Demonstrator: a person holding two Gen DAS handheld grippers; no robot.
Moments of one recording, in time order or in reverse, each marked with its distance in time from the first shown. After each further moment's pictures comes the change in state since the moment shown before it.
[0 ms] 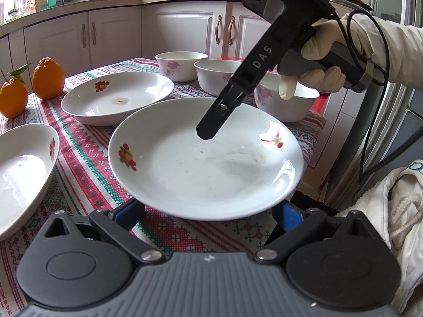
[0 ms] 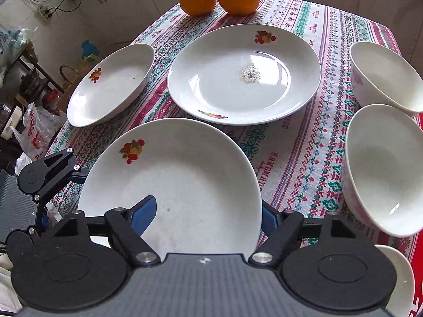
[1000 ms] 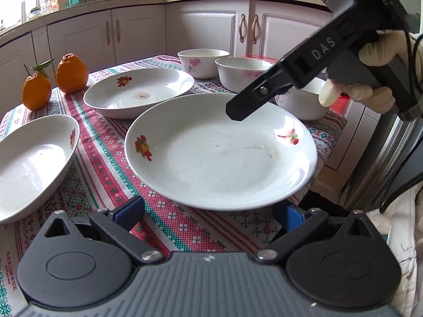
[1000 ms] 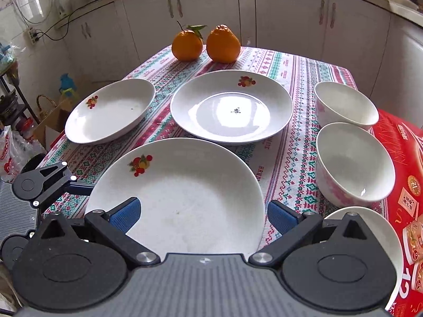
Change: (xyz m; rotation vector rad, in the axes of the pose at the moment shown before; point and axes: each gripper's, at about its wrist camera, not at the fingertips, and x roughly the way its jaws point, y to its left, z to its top) left arm -0.002 -0.011 -0.004 -0.032 0.007 0.120; right arm -0.030 0.040 -0.038 -0.014 -0.236 -0.185
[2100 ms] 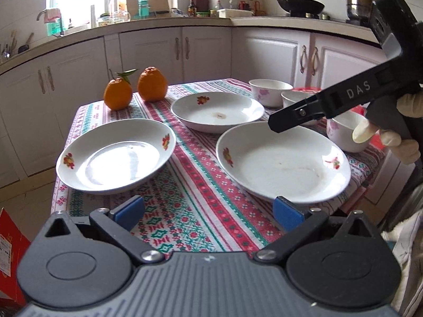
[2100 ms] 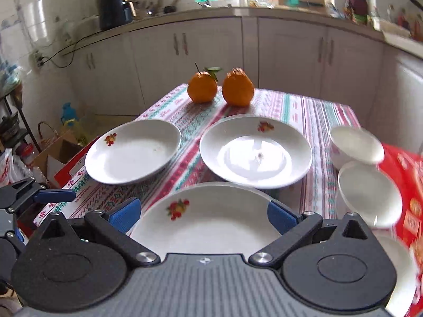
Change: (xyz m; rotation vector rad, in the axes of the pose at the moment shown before) left arm -0.067 0.022 -0.015 -0.140 -0.086 0.245; right arm -0.020 0.051 -0.007 0.034 -0.198 -0.029
